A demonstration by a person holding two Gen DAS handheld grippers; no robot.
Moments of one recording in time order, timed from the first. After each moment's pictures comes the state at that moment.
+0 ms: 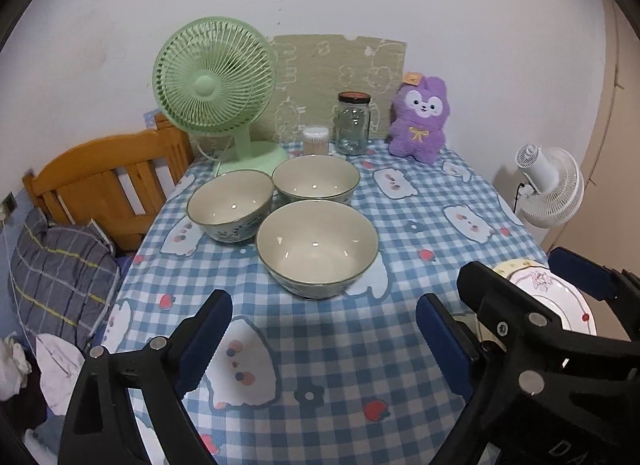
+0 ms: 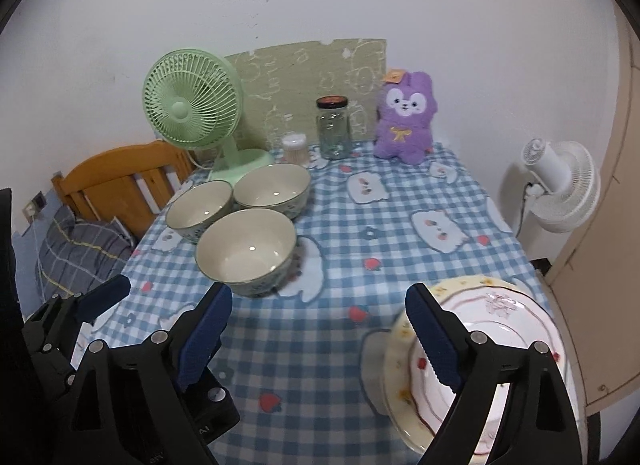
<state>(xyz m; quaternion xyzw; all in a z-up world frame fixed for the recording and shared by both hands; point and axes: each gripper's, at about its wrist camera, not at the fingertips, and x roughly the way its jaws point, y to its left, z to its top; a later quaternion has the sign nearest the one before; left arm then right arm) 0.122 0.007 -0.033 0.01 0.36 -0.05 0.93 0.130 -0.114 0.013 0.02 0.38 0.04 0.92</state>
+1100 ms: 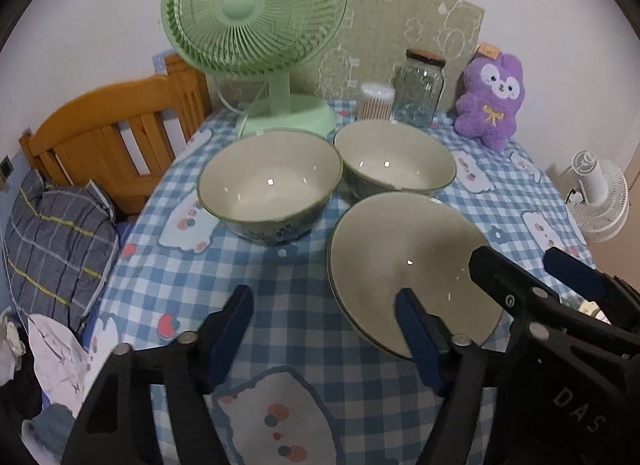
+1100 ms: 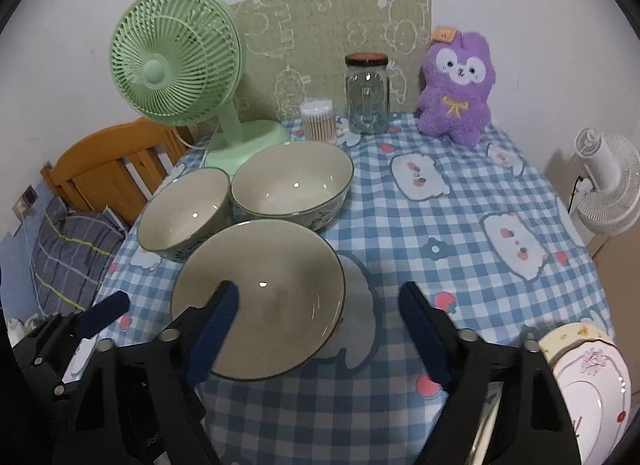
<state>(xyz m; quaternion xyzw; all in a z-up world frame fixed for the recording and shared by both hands) 0.230 0.060 -0.088 -0.02 0.43 -0.01 0.90 0.251 -0.067 -0.054 0.03 0.43 0.06 0.90</state>
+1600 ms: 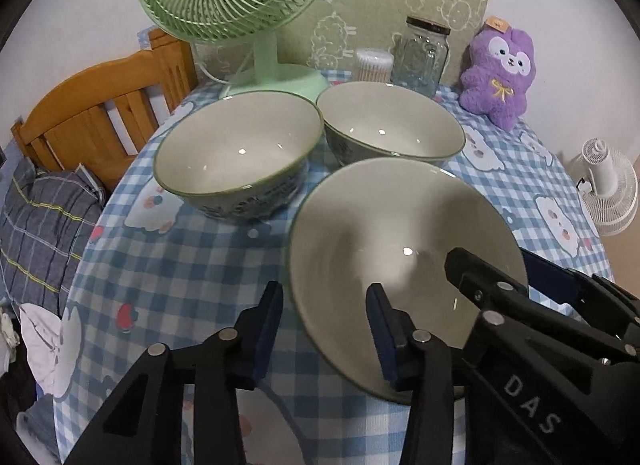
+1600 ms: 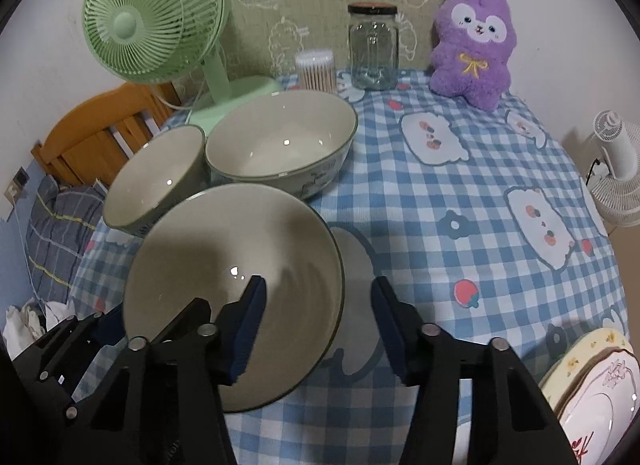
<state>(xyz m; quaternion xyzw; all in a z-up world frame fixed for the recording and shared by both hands) 0.248 0.042 -0.118 -0.02 0.46 -0.01 0.89 0.282 -0.065 -0.094 0.02 0.49 0.06 0.87</state>
